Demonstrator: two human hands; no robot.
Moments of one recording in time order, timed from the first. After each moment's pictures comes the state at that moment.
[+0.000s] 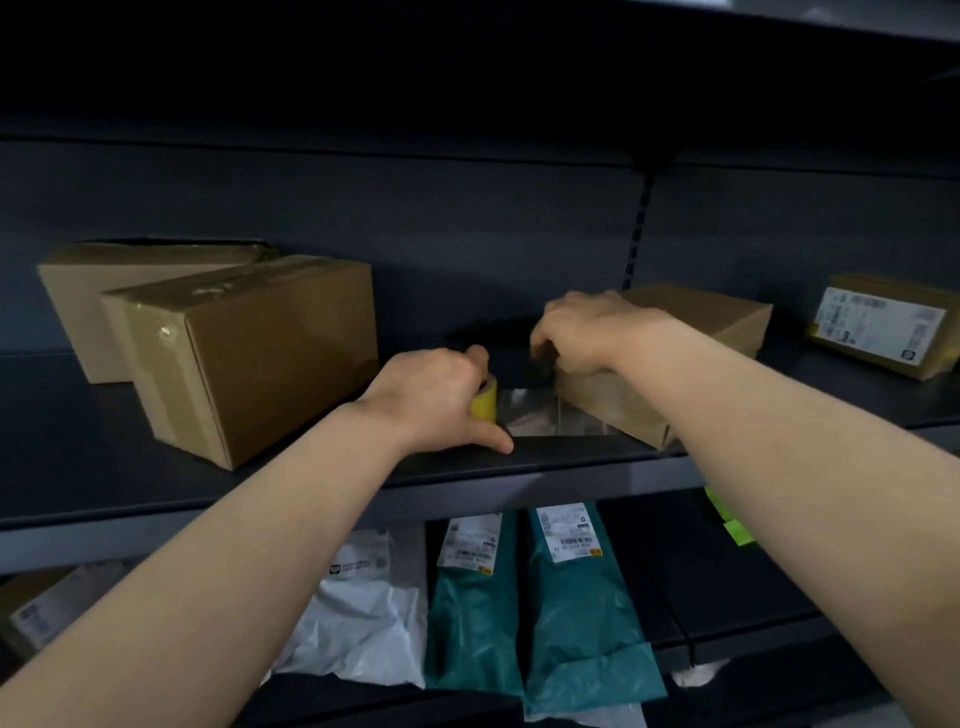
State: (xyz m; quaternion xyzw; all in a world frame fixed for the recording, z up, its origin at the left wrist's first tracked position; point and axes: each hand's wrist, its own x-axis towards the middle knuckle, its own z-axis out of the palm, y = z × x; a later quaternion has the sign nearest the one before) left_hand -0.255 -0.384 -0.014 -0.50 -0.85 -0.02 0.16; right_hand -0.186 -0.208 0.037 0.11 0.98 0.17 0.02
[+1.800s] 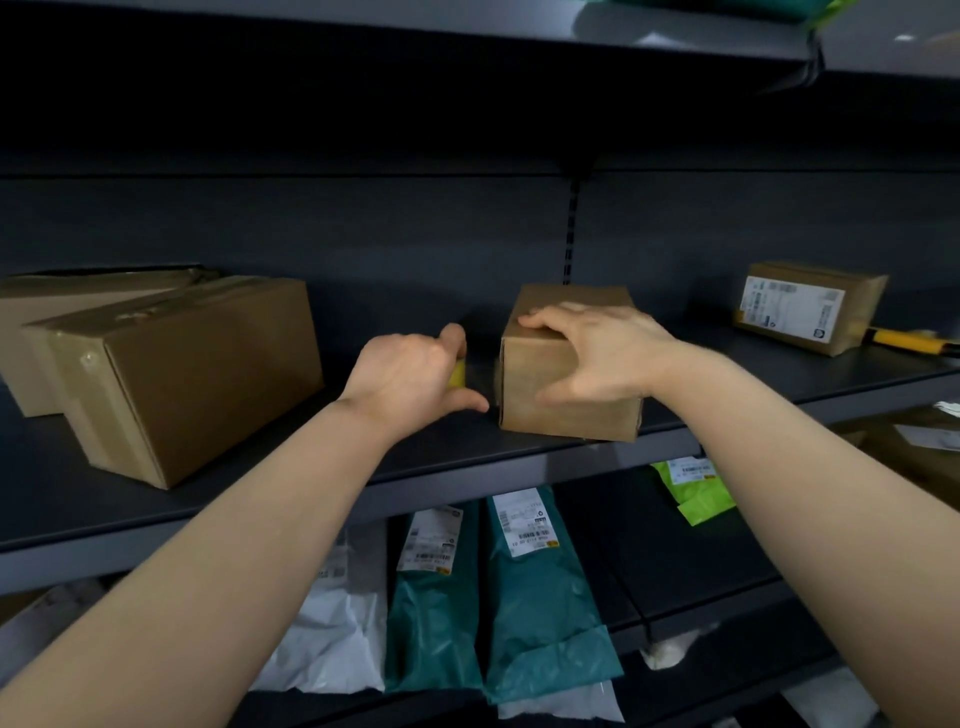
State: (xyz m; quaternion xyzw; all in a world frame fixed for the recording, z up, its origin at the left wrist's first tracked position) left_hand -0.231 -0.347 -0.007 -0.48 -0.81 0.01 0.33; right_hand -0.080 -0.189 0.038 0.16 0.98 0.03 -0.08
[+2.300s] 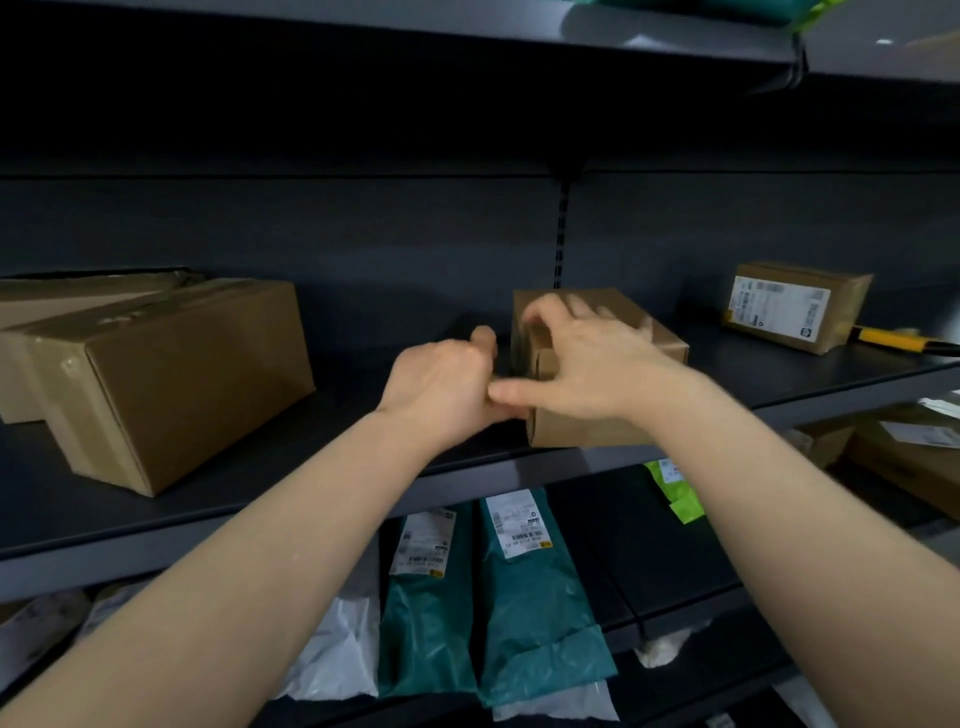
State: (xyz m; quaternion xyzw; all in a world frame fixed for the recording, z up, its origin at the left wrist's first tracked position) left_hand -0.192 -0.327 -0.005 -0.49 -0.83 -0.08 0.26; right_hand -0.070 -0.215 0.030 0.22 0.97 -0.01 -0.12
